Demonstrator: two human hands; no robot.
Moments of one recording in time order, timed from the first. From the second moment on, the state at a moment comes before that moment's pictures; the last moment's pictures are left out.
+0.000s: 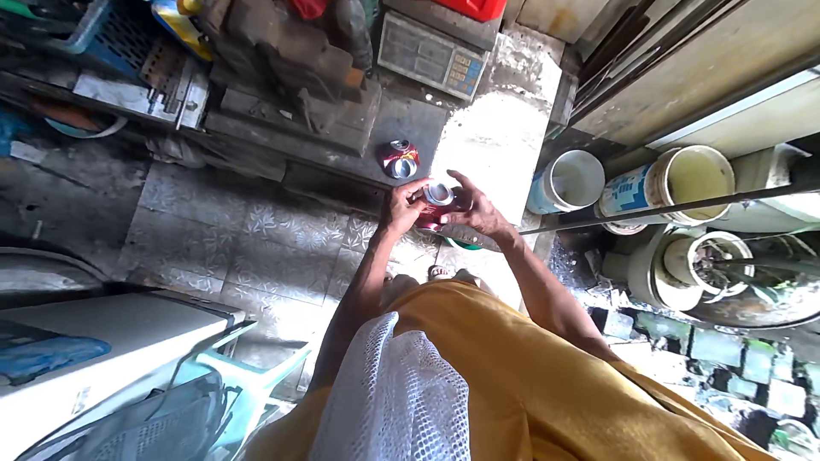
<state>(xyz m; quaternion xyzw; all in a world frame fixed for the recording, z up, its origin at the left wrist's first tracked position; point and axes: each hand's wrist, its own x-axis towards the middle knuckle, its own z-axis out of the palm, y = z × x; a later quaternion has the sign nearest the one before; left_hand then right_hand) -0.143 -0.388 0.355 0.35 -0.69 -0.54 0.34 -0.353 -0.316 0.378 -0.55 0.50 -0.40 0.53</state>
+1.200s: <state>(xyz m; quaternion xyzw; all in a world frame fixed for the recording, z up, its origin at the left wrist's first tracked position) -0.126 -0.477 0.310 0.59 -0.65 -0.42 0.24 -0.352 -0.294 0.341 -0.39 0.64 -0.47 0.46</state>
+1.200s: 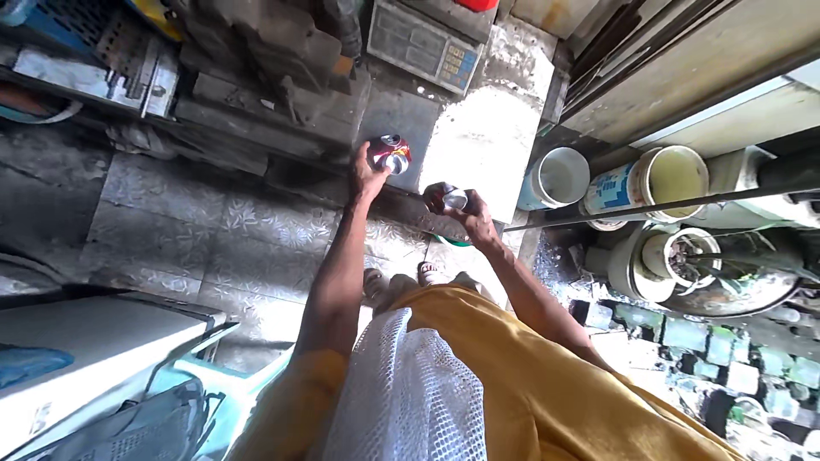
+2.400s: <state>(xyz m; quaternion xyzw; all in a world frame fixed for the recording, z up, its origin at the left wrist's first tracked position) -0.315 -0.304 0.349 0.40 -0.38 -0.82 0.15 -0.439 -0.161 0.382 -0.38 0.71 -0.59 0.07</state>
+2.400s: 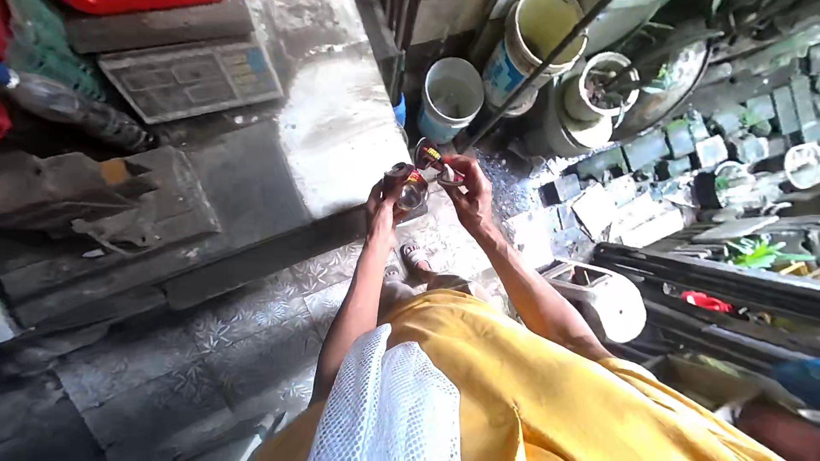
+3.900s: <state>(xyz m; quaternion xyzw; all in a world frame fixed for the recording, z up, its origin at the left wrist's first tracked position) -0.650 0.125 0.344 0.15 -0.54 -0.78 -0.28 -0.618 0.302 0.358 -0.24 0.89 -0.37 -0.11</state>
